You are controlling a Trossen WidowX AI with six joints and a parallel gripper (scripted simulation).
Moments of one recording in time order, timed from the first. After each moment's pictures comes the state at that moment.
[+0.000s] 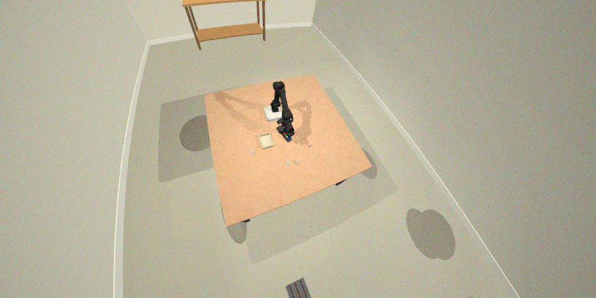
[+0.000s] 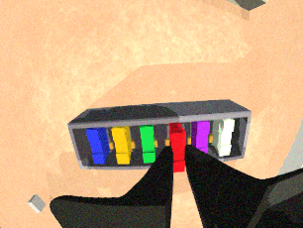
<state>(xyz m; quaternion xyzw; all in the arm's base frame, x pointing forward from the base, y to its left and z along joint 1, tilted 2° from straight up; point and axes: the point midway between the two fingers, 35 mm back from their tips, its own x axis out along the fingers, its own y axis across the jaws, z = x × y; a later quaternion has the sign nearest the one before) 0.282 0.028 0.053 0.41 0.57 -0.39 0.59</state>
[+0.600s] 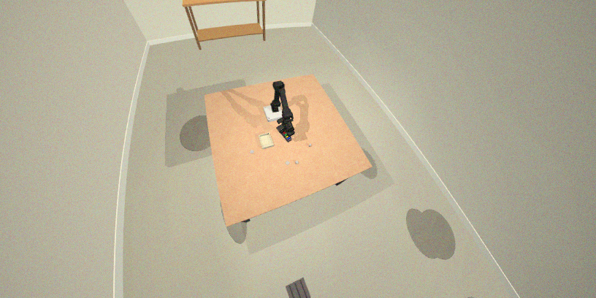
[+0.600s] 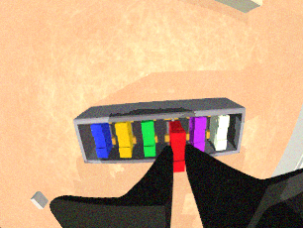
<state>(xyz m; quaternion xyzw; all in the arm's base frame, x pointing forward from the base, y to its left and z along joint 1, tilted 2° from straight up) 0.282 0.028 0.062 0.42 0.57 -0.39 0.59</state>
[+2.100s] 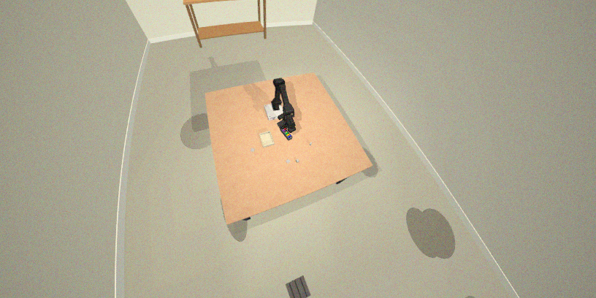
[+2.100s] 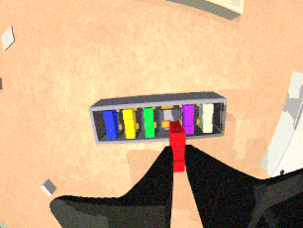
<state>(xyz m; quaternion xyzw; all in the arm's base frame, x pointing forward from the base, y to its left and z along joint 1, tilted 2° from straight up) 0.279 0.028 0.097 0.41 0.57 -0.39 0.59</state>
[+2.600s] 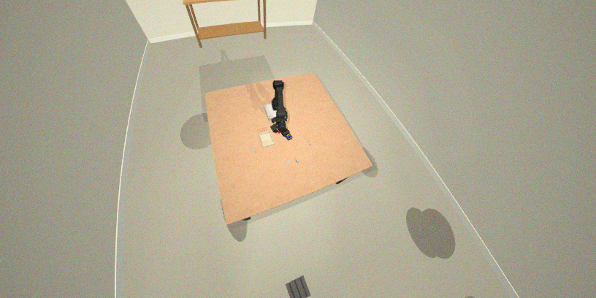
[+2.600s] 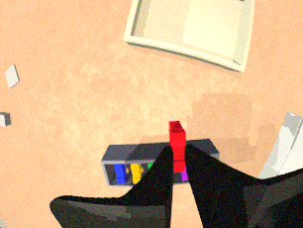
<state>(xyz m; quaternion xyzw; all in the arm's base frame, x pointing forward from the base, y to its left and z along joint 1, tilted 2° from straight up) 0.301 -0.032 0.101 0.41 0.57 -0.39 0.60</state>
